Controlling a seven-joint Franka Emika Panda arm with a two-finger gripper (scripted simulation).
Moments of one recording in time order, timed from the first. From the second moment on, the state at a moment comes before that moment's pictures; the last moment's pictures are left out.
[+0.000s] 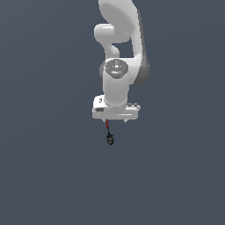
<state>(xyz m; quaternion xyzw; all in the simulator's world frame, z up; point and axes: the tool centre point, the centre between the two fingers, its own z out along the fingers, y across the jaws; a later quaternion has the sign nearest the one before) -0.012 0.012 0.146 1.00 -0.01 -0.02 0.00</state>
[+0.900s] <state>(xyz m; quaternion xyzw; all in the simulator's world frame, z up) 0.004 -0.004 0.162 1.00 0.00 0.01 0.01</state>
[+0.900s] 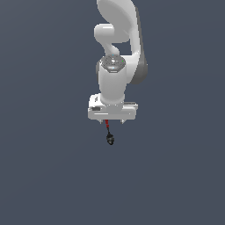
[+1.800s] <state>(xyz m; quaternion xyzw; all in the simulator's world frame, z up) -0.032 -0.026 0.079 0.99 0.11 0.00 0.00</state>
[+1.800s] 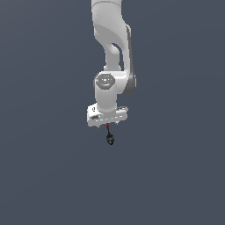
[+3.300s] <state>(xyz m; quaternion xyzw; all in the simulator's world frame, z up) -0.044 -0.030 0.011 0.99 0.14 0.00 0.00</state>
